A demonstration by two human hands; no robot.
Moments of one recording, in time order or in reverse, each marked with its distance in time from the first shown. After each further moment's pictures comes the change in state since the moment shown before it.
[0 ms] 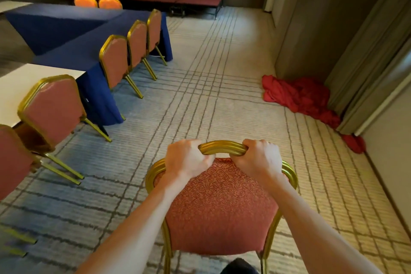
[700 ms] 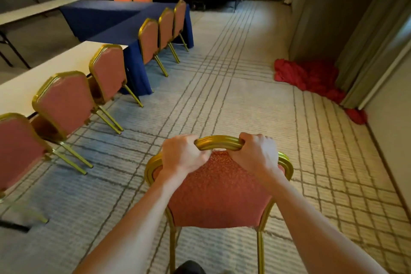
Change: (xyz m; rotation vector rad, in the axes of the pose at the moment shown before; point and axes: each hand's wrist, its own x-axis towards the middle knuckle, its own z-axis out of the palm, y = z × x) left_hand -0.426 0.120 -0.189 0.114 0.072 -0.076; right_hand -0.448 -0.029 -0.109 0.013 -0.066 -0.086
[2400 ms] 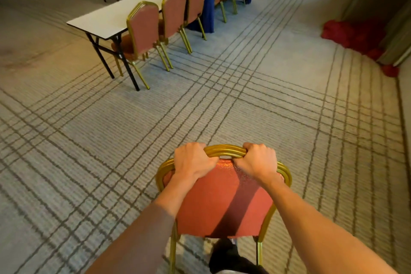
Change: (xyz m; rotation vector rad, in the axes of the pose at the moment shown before) left_hand -1.009 0.067 -0.492 0.070 -0.388 -0.458; right_hand -1.054 -0.222 -0.068 -0.045 -0.309 -0.161
